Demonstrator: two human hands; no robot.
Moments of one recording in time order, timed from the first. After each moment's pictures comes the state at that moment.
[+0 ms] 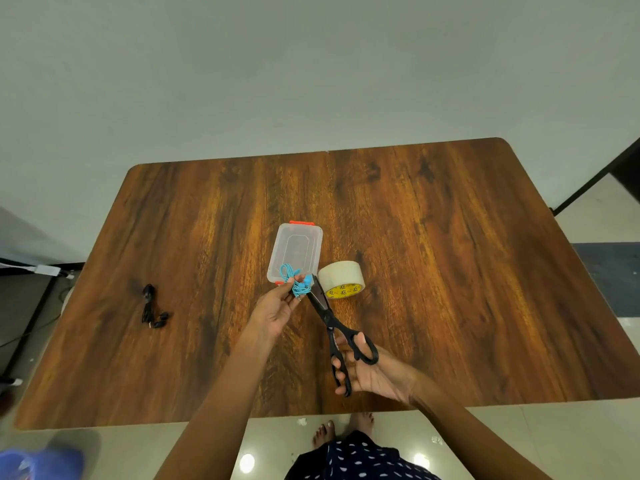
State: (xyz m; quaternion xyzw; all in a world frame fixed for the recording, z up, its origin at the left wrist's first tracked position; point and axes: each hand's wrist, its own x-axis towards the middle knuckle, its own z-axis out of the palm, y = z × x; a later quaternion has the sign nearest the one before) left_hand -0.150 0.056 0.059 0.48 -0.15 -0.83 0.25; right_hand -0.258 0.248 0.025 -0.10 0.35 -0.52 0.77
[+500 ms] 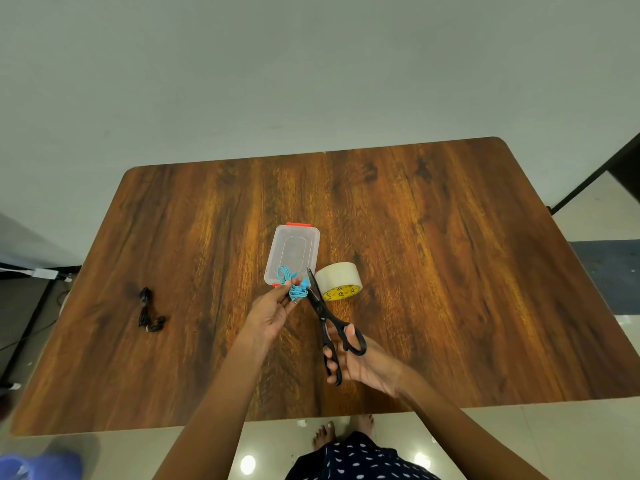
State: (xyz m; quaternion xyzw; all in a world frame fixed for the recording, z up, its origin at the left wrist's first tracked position) left_hand -0.149 0.054 0.058 0.48 -0.18 -0.82 0.24; right_hand -0.256 0.230 0.022 -0.12 0.37 -0.54 0.74
